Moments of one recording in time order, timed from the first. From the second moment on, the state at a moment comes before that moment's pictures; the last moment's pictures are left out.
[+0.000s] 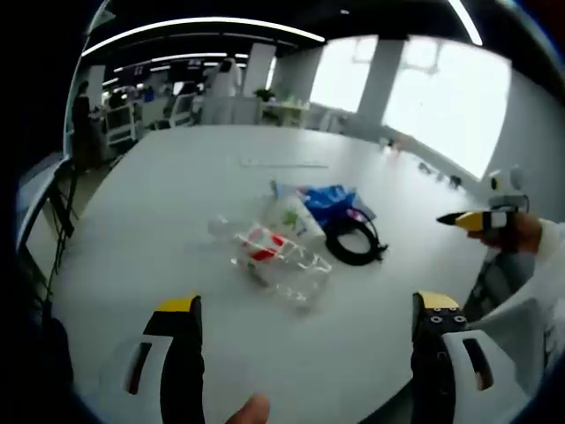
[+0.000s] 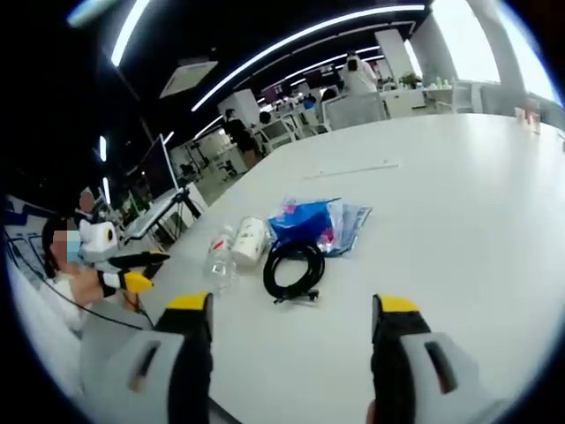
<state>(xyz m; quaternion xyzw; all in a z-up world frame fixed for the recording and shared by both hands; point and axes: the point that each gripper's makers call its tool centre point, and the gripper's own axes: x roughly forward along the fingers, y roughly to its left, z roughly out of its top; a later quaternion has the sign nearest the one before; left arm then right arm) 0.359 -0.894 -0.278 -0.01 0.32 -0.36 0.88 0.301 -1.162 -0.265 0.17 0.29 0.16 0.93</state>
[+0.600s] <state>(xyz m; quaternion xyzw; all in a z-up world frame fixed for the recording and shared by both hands) 0.351 -0.893 -0.278 -0.01 0.30 -0.36 0.88 0.297 -1.160 -0.268 0.17 0.29 0.16 0.93</state>
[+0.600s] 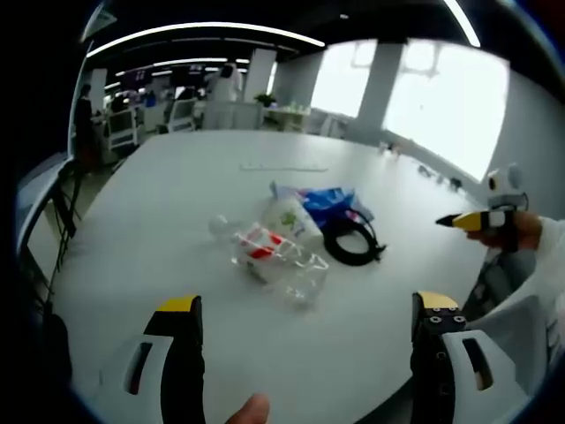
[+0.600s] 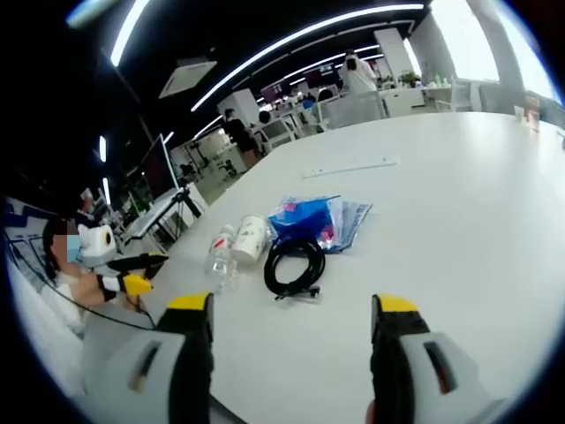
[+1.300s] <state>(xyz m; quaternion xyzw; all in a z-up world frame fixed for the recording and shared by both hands) 0.347 -0.888 -0.284 0.01 0.30 -0.35 0.89 0.292 -1.156 -0.276 0.18 0.30 0.16 0.92</state>
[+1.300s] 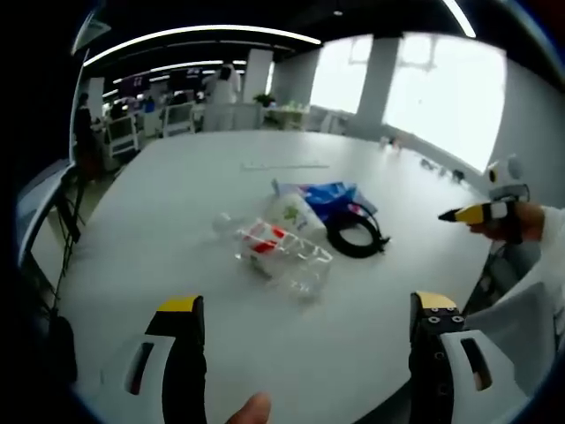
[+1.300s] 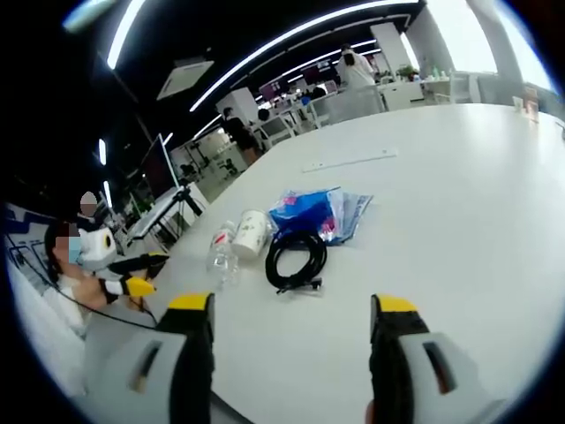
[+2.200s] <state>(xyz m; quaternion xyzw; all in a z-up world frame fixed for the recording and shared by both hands) 0.341 -0.878 -0.287 0.01 0.28 -0.34 0.90 0.293 -1.151 -0.278 0.18 0.31 0.17 0.92</state>
